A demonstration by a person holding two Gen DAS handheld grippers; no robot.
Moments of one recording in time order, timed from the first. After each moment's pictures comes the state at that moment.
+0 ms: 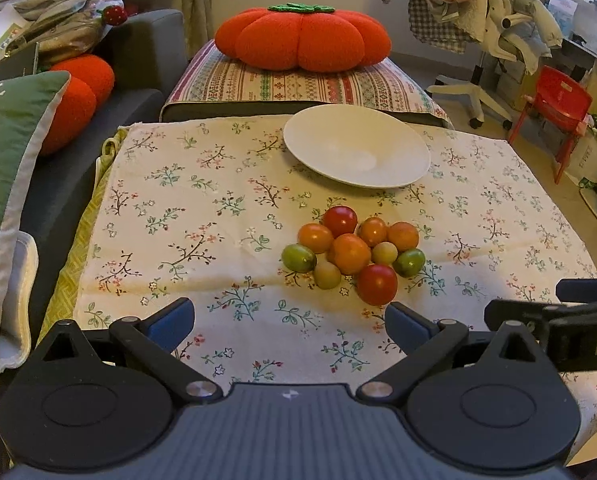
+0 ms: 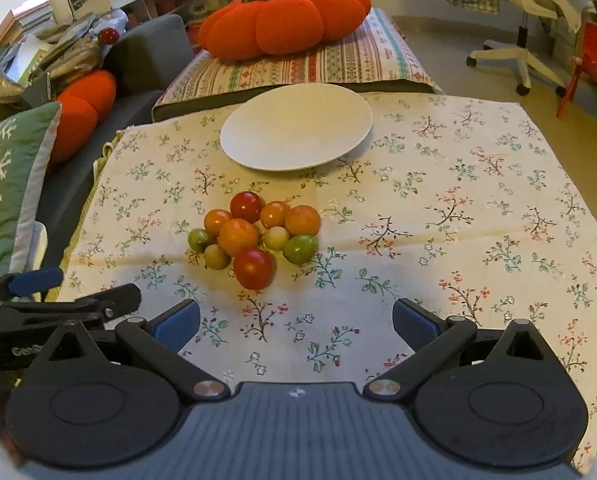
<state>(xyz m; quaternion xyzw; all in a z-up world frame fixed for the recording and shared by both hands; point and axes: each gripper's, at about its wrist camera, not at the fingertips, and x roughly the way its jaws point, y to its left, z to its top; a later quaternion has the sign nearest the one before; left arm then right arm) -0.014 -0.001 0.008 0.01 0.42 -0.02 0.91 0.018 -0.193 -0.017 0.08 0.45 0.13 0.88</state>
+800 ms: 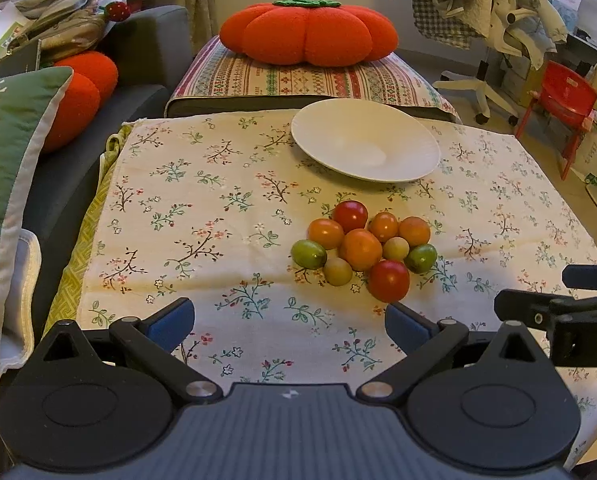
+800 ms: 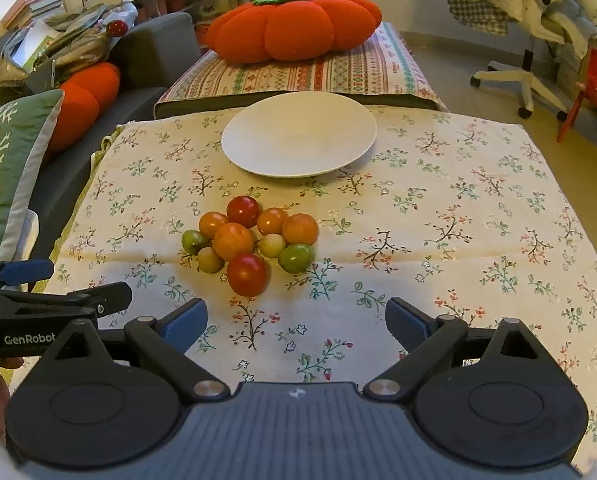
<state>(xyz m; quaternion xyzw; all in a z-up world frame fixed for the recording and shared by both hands) -0.010 0.003 0.002 0.02 0.43 -0.01 0.90 0.019 -0.189 -0.018 0.05 0.43 0.13 0.89</state>
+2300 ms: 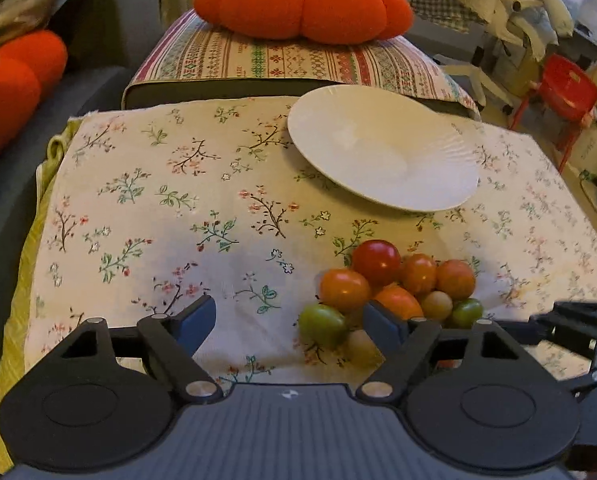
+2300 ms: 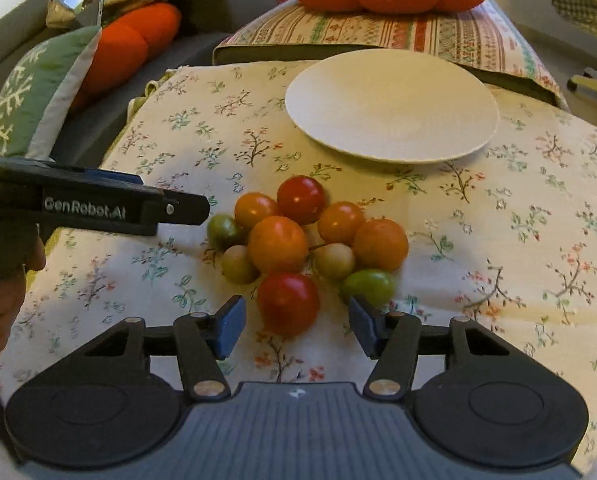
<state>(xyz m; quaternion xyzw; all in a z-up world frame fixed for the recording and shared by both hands) 0.095 0.015 -0.040 0.01 0.46 -0.05 0.89 0.090 -0.143 -0.078 0.01 0.46 0.26 0.85</state>
